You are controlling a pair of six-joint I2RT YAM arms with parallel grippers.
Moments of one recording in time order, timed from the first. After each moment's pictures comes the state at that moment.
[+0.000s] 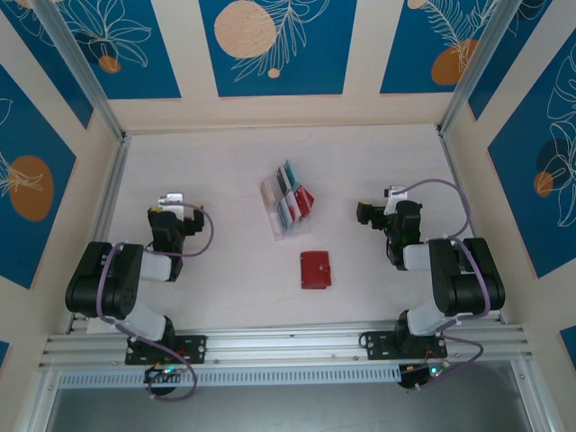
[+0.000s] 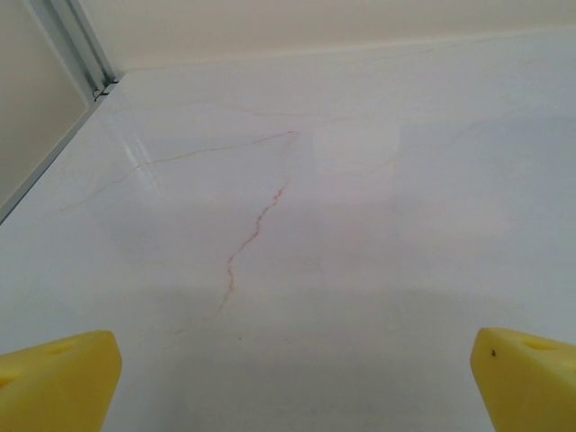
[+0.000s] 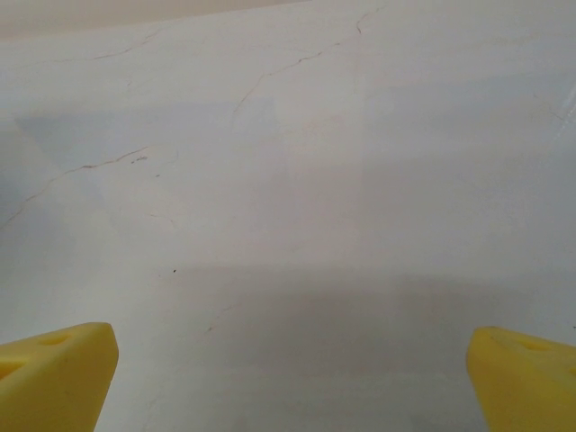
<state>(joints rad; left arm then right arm) -0.08 1.55 0.33 0.89 -0.20 0.03 0.02 1.53 0.39 0.71 -0.08 0.10</state>
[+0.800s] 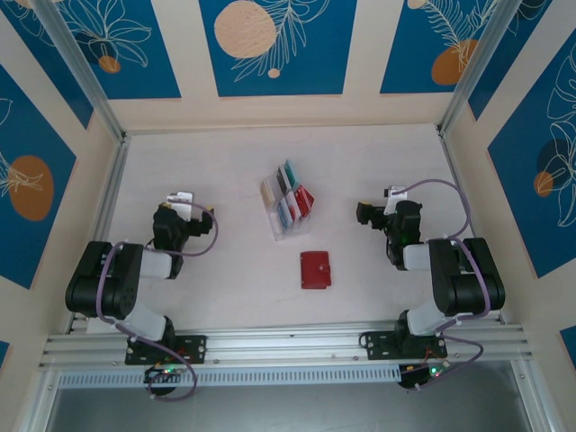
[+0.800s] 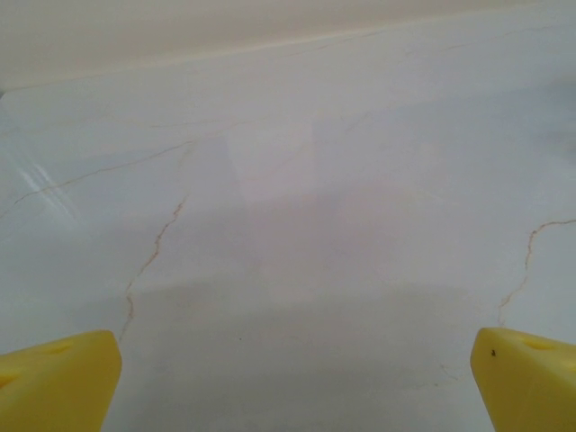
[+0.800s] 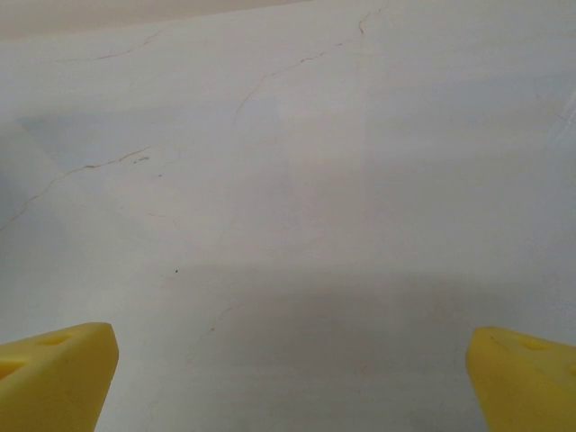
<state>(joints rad) -0.08 1.55 0.36 0.84 0.00 0.09 0.02 1.53 0.39 0.71 -0.08 0.10</state>
